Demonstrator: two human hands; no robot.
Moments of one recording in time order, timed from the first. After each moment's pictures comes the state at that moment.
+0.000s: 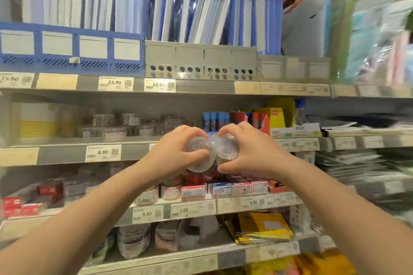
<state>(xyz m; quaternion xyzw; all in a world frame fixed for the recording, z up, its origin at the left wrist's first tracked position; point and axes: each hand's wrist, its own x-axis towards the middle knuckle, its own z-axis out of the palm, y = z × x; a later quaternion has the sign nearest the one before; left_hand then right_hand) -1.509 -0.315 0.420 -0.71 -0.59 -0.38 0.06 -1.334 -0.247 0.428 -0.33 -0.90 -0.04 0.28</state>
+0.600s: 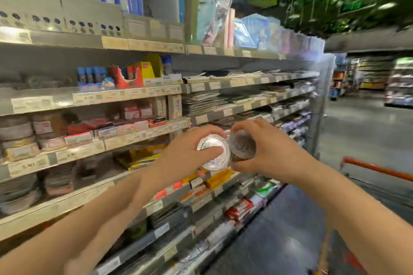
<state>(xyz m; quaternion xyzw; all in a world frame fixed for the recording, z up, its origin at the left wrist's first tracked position) -1.252 -0.462 0.345 -0.82 -0.33 -0.37 -0.28 -1.065 -0.500 0.355 -0.59 -0.77 -0.04 0.24</state>
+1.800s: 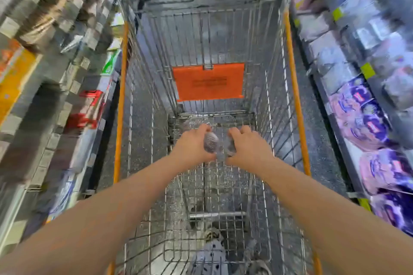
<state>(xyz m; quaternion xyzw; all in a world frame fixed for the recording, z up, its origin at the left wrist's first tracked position) -0.748 -0.477 -0.085 -0.93 -0.21 0.15 -0.28 -0.669 -0.616 -0.083 -0.90 -0.34 0.26 0.06</state>
